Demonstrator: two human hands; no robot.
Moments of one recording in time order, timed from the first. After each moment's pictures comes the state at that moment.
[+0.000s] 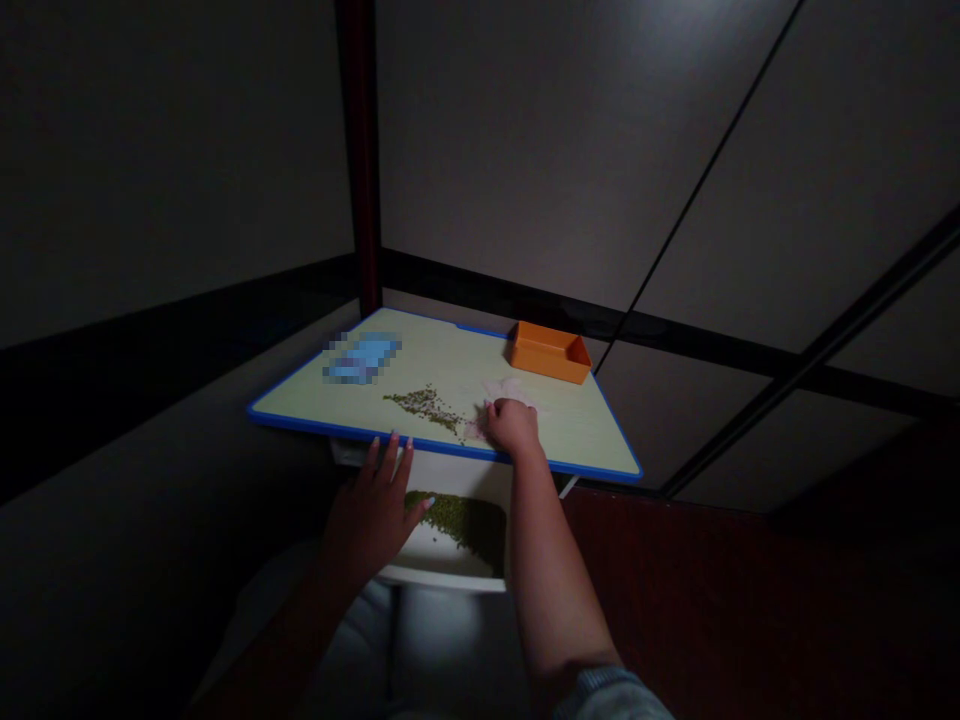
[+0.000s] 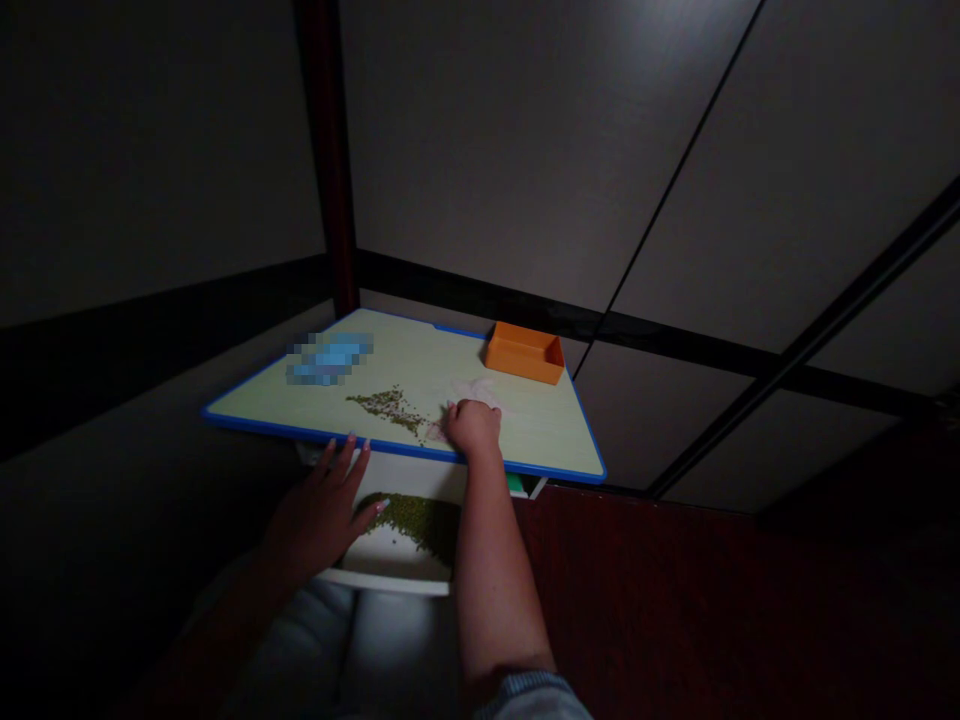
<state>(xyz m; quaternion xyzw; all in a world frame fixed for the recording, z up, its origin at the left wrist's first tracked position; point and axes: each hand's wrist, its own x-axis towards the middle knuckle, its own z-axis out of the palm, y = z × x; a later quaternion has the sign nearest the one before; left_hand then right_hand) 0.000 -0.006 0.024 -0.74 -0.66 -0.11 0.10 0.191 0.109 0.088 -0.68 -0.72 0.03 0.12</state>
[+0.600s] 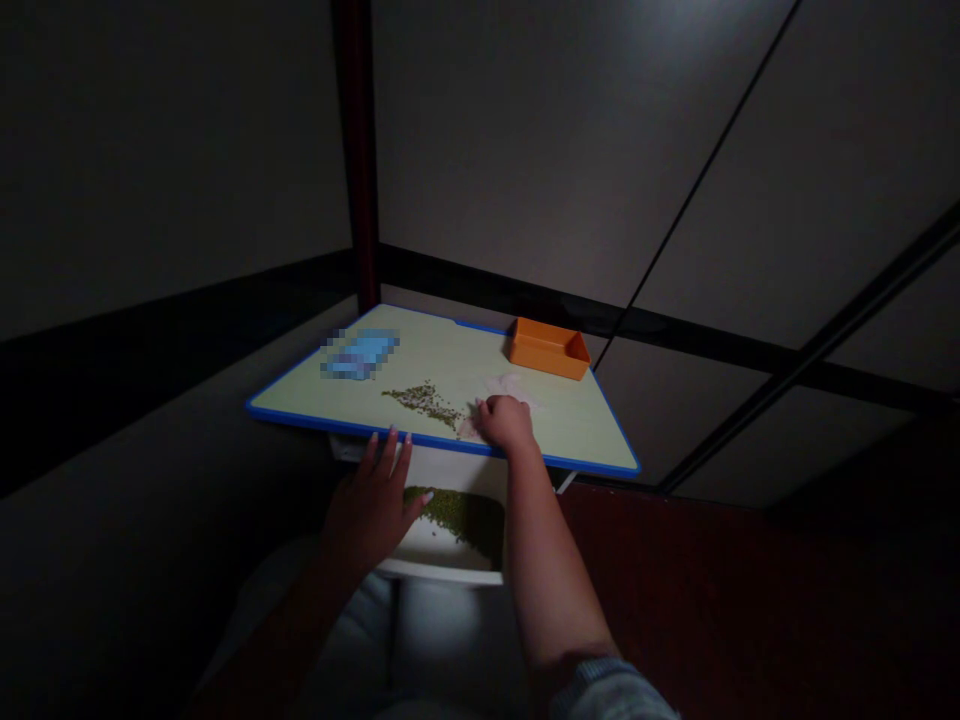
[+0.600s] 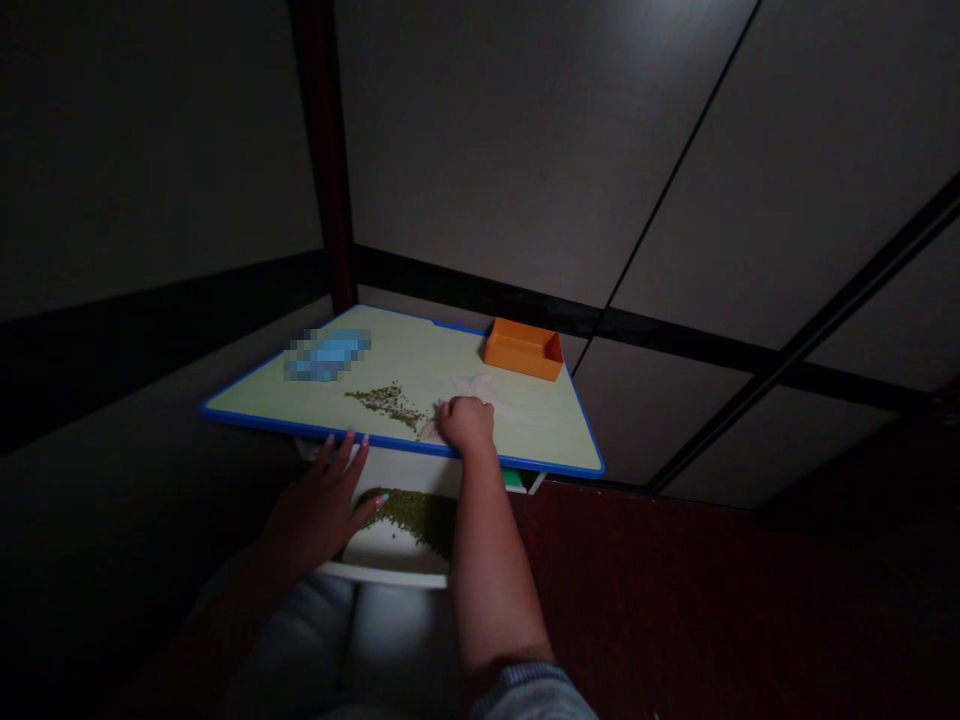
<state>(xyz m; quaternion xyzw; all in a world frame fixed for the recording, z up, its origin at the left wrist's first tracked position) 0.000 -0.006 0.023 -0.74 -0.66 -0.11 0.10 0.187 0.107 0.089 -0.66 -0.74 0.02 0.10</state>
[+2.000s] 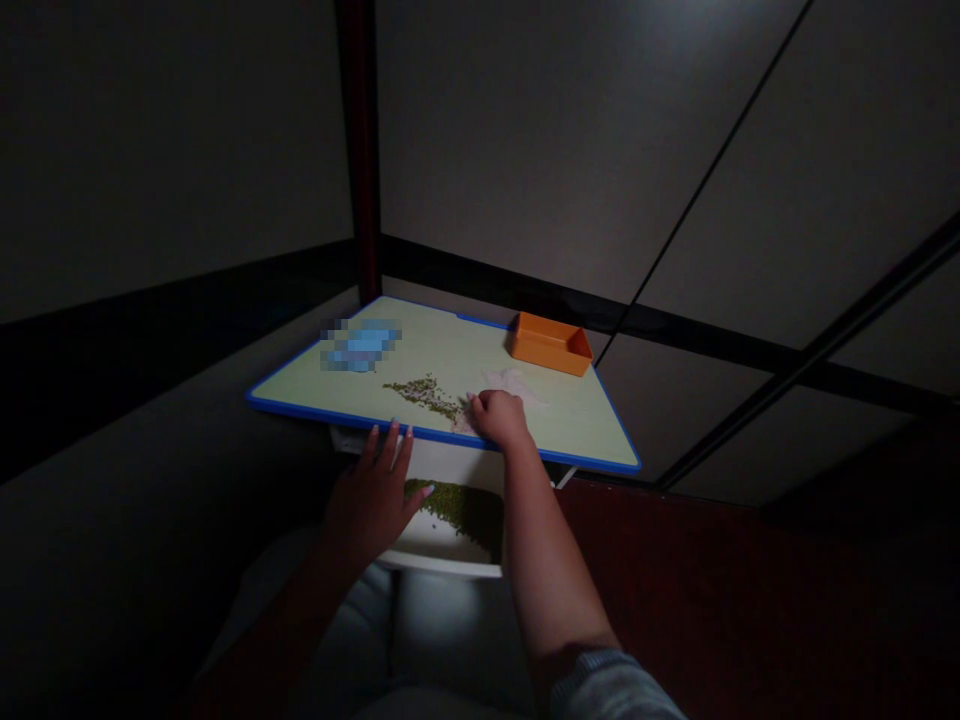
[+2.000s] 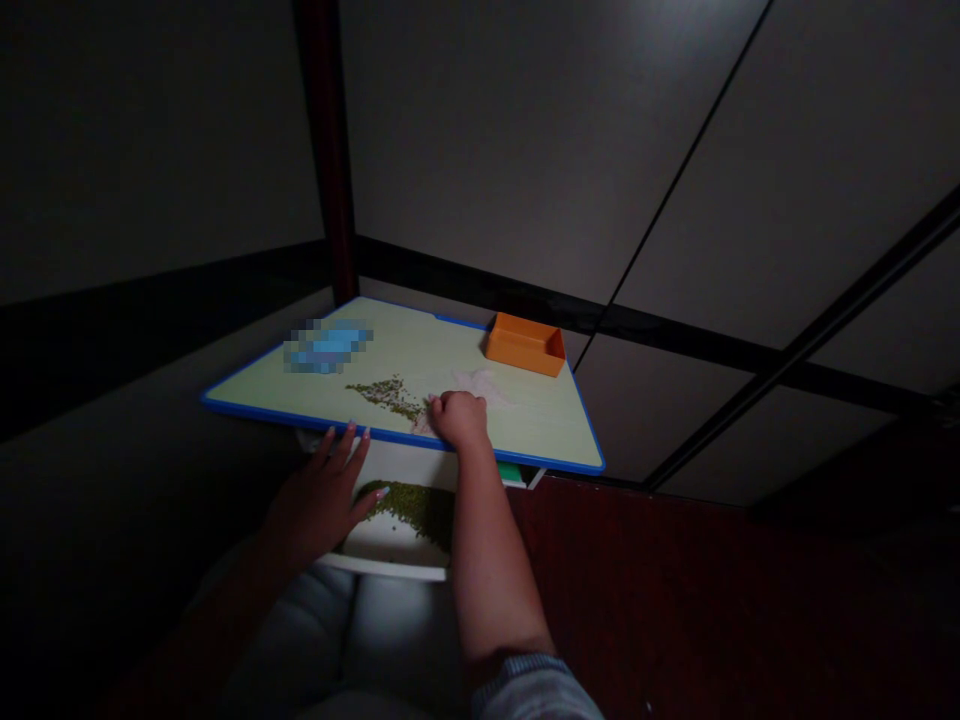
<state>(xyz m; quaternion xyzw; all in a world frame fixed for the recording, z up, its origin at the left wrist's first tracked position) -0.001 -0.006 0.021 -0.74 -0.65 -0.12 0.12 0.178 0.107 0.086 -0.63 -0.77 0.02 0.13</state>
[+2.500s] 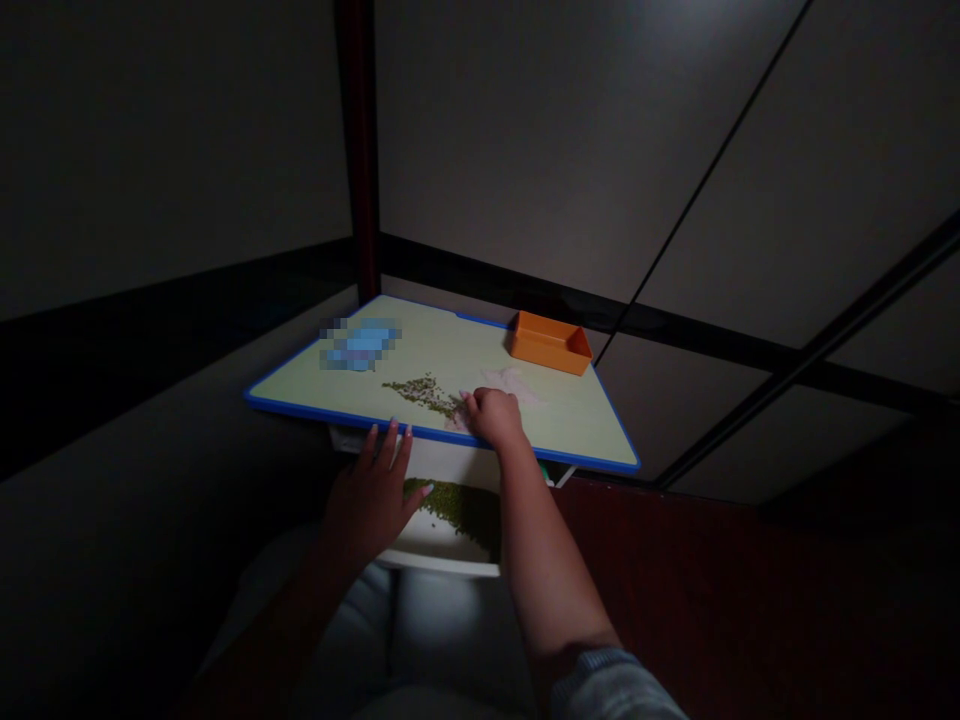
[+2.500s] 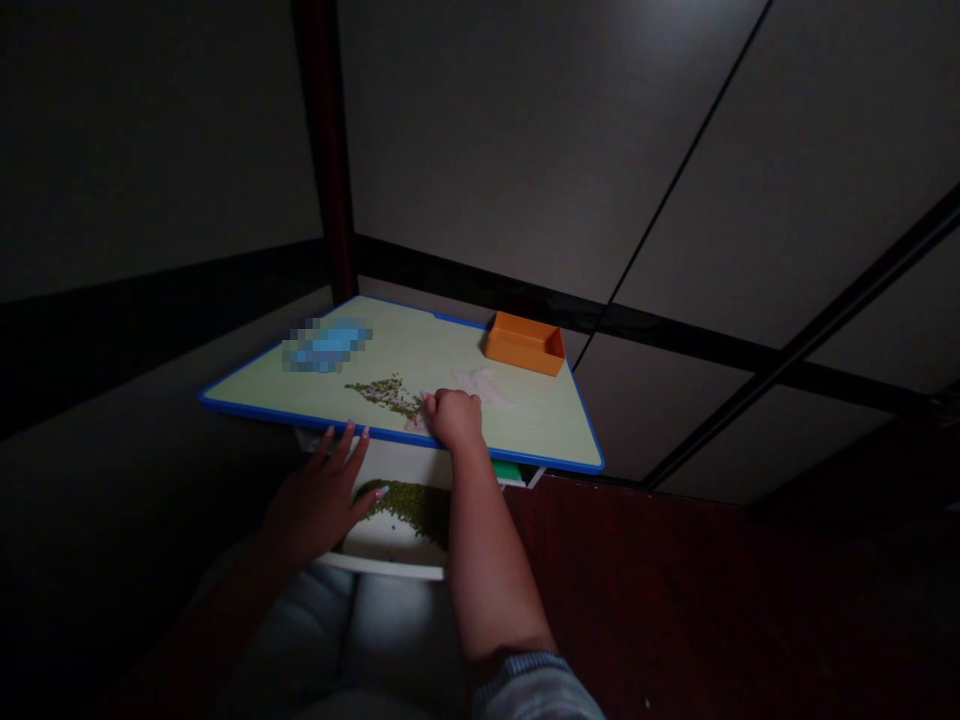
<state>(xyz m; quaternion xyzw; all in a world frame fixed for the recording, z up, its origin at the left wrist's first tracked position) 0.000 -0.006 0.022 -0.74 -0.66 -0.11 0.11 0.171 0.106 0.085 -0.62 -0.77 -0.02 0.13</state>
